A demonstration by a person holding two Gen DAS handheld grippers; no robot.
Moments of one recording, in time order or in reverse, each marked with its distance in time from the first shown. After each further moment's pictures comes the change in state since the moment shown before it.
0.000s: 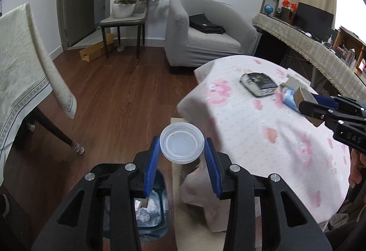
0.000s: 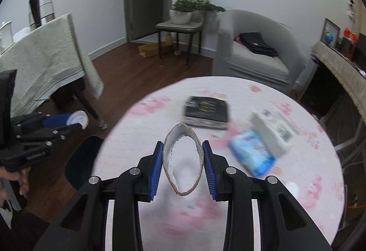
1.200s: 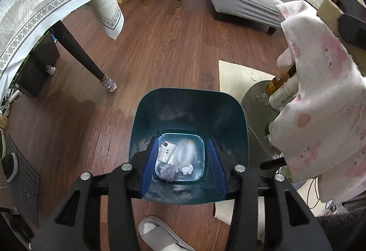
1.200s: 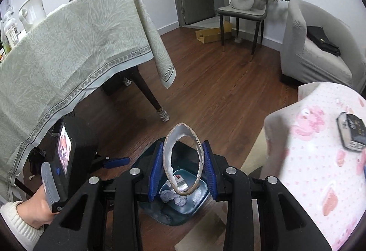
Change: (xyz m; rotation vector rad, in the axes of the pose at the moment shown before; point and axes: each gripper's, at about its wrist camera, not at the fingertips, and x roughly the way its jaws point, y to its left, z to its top) left arm 0.049 0.141 -0.096 -0.124 0.308 0.129; right arm 0.089 0.172 0.025 -0.060 0.109 0.286
